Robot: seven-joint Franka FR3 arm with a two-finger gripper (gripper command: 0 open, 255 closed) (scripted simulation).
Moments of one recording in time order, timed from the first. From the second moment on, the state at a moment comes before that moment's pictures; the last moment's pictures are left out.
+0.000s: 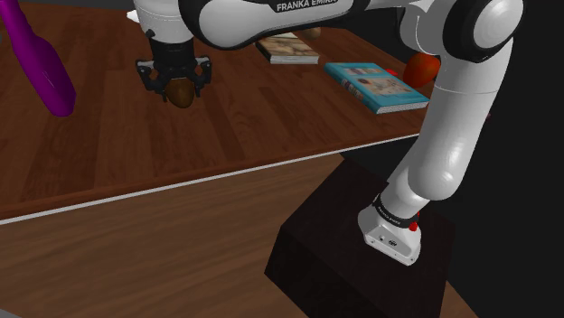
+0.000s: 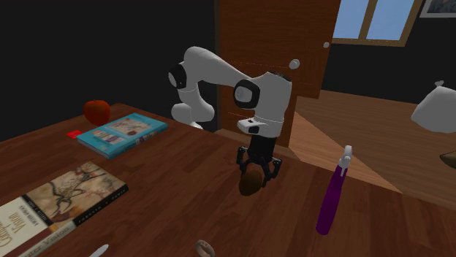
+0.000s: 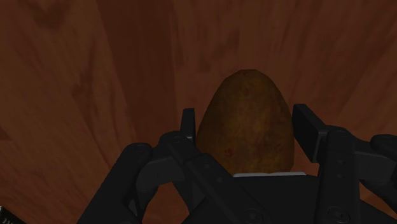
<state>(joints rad) 0.02 0.33 0.75 -1.55 -0.53 1.82 1.26</state>
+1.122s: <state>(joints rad) 0.07 0.35 0.76 -1.33 -0.53 1.64 1.21</state>
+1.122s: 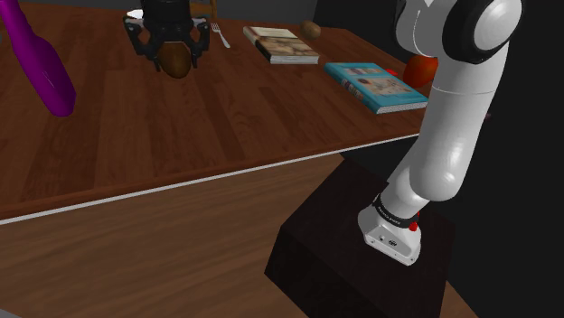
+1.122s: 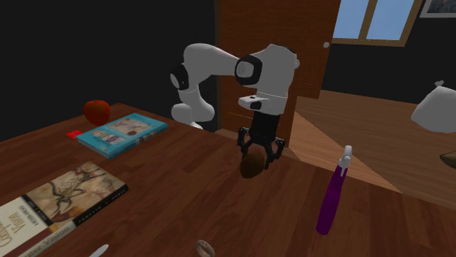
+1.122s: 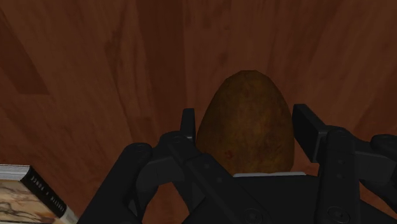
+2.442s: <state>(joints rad) -0.12 -0.02 0.75 -1.56 -0.27 1.65 1.03</state>
